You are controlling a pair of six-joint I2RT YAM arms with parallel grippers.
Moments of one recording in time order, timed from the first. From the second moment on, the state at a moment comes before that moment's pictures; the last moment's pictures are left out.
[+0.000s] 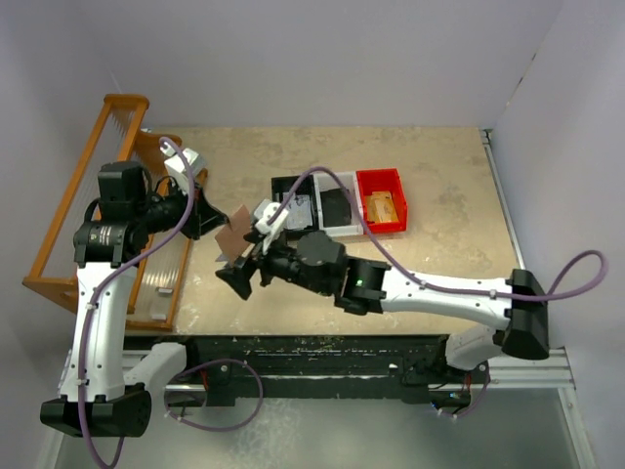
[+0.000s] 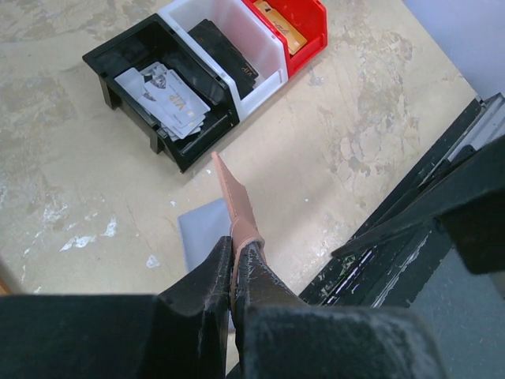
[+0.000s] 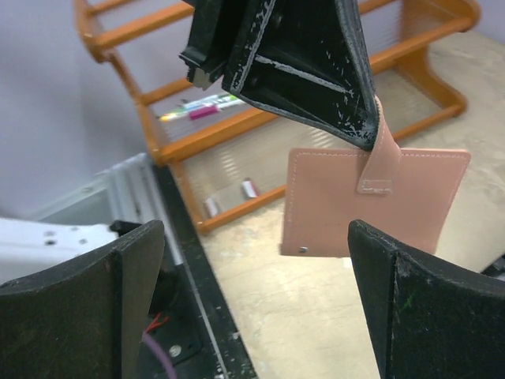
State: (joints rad) left arm 0.01 1.00 1.30 -0.92 0.78 0.14; right arm 1.26 1.41 1.18 0.19 0.11 0.21
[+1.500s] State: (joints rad) left arm 0.01 0.98 1.39 -1.04 1.00 0.22; right arm 0.93 1.26 1.07 0.25 -0.24 0.41
